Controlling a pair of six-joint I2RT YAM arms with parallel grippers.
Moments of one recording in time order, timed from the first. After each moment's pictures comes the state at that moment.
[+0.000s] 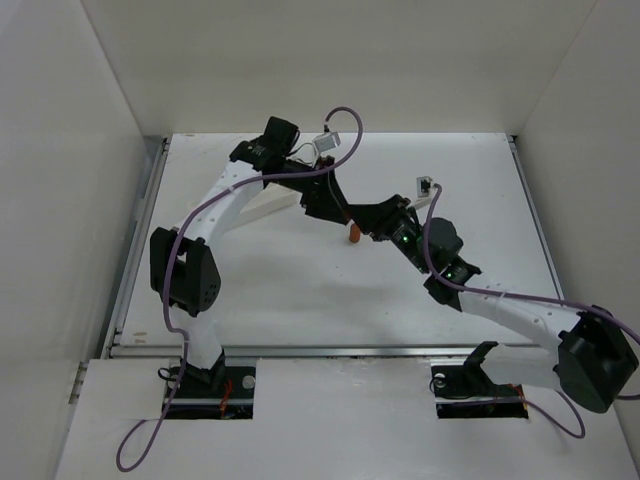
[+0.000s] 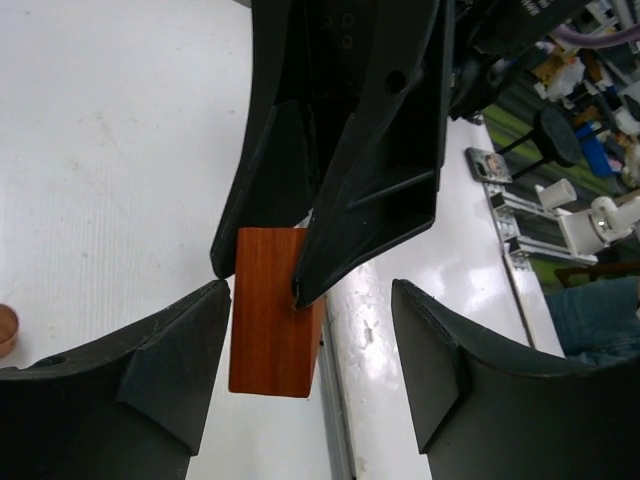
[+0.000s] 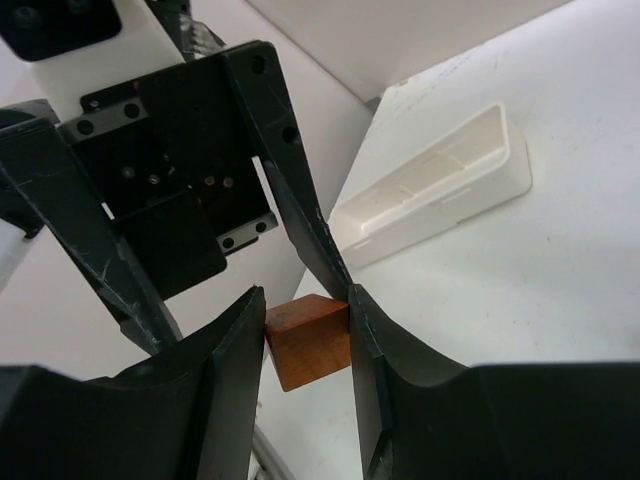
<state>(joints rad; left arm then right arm) -0.43 1.84 1.75 -0.87 1.39 0.32 0.71 1.18 0.66 0.63 0.07 0.89</state>
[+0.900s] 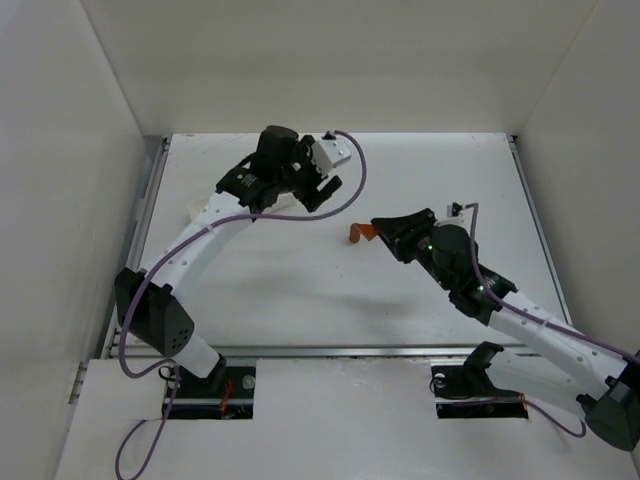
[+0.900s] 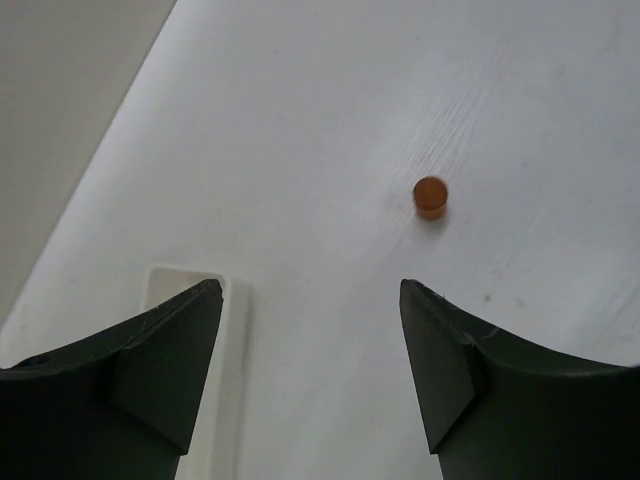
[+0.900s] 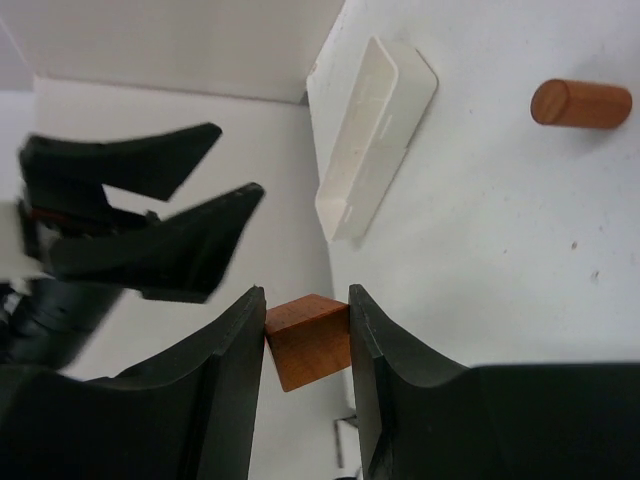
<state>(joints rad) -0.54 1.55 1.54 -0.54 0.30 0.45 0.72 0.93 0.69 0.03 0.26 1.35</state>
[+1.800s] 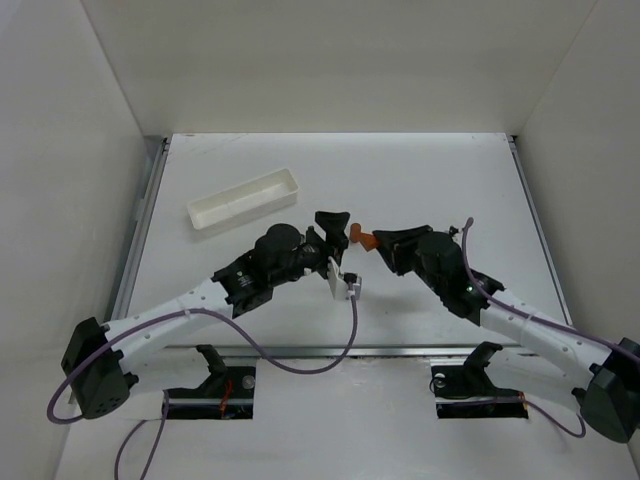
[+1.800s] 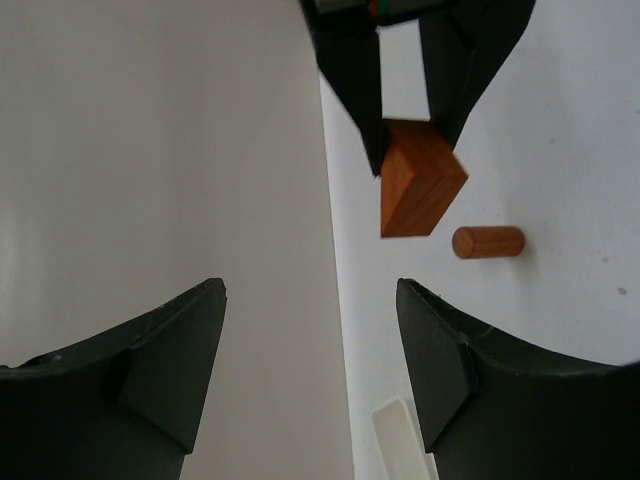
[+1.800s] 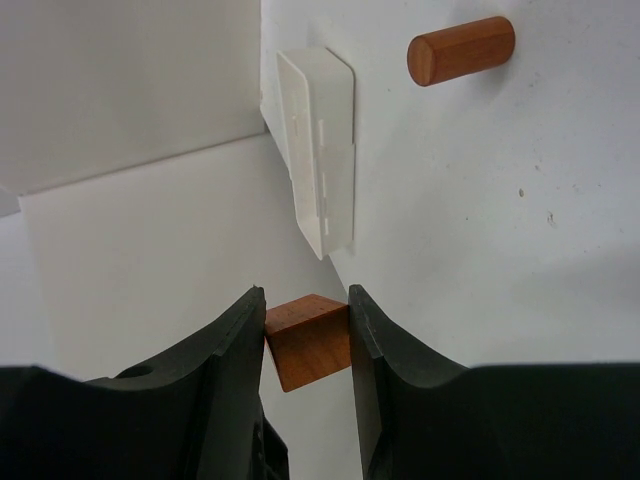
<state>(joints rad) -0.92 1.09 0.80 0.06 0.14 1.31 0.71 0.97 0.60 -0.04 0.29 1.73</state>
